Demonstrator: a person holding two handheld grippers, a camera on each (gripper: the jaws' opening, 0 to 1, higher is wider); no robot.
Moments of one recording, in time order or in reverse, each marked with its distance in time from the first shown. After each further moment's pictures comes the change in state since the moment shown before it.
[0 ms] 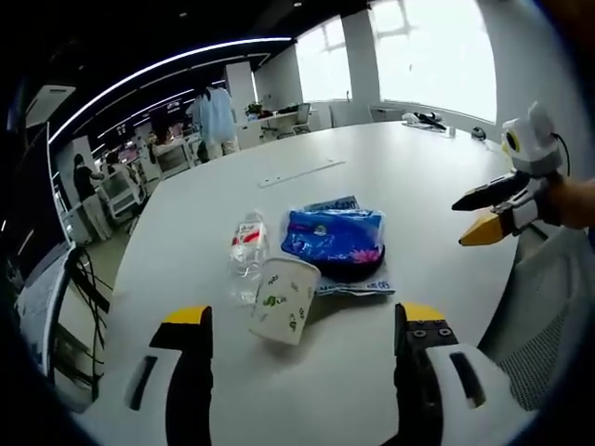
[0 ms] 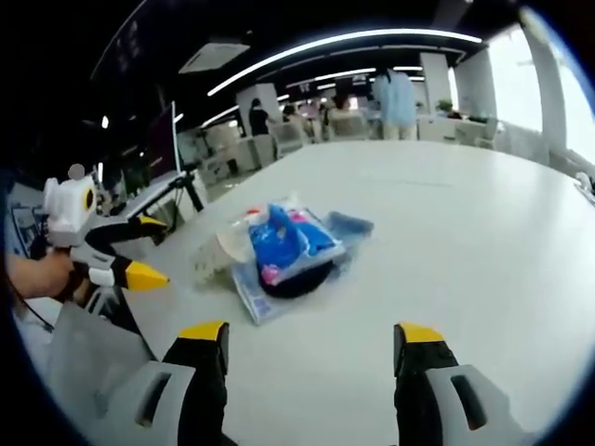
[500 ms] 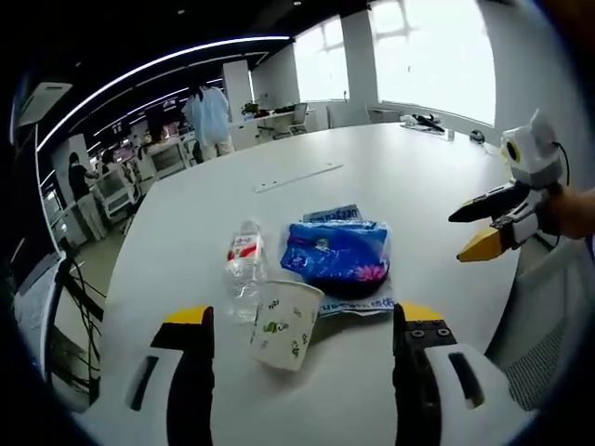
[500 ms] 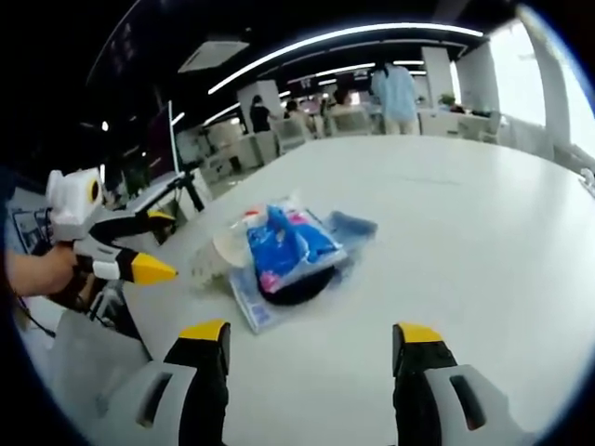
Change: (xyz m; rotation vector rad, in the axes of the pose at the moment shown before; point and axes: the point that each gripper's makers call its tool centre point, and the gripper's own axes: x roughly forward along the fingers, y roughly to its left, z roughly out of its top) left arm 0.021 0.000 0.019 -0.003 -0.002 -0.026; right arm 0.013 -0.003 0.007 0.015 0.021 0.019
